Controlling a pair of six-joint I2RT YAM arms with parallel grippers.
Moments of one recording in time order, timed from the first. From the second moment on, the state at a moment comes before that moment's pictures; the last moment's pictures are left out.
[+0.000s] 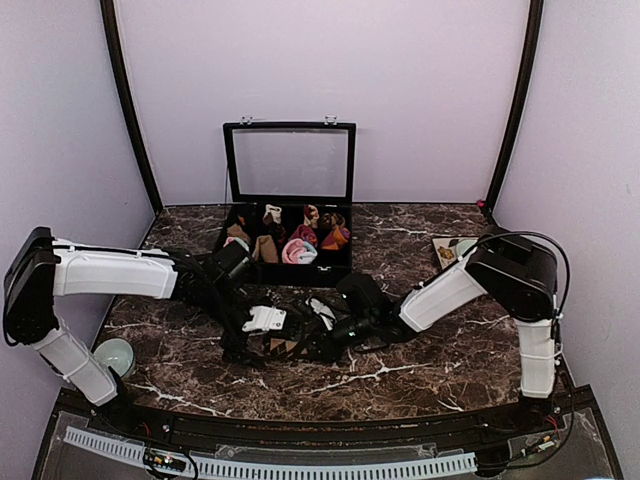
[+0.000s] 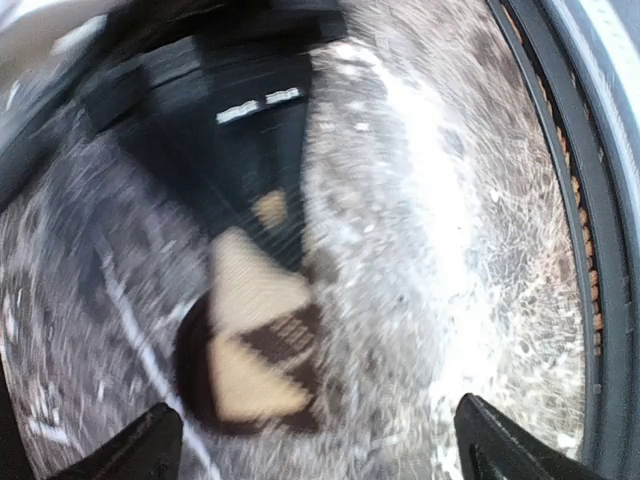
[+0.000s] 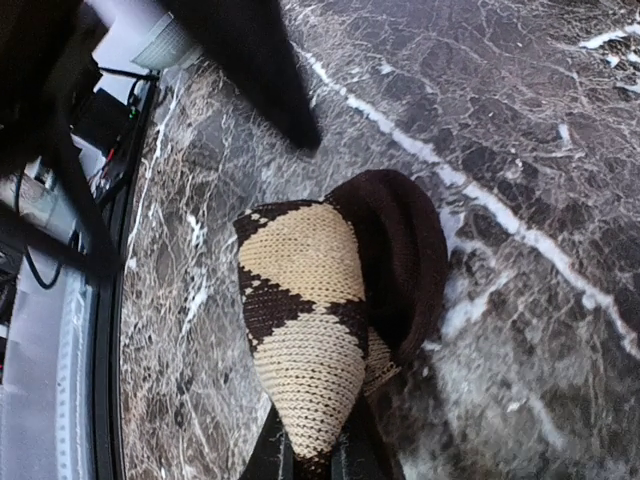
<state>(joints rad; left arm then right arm) -0.77 1.55 0.96 -0.61 0.40 0.86 0.99 2.05 0.97 0.42 -0.61 0.23</state>
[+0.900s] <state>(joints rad) -0.94 1.62 0.86 -0.30 0.03 1.03 0.89 2.21 1.01 0.73 -0.94 0.82</state>
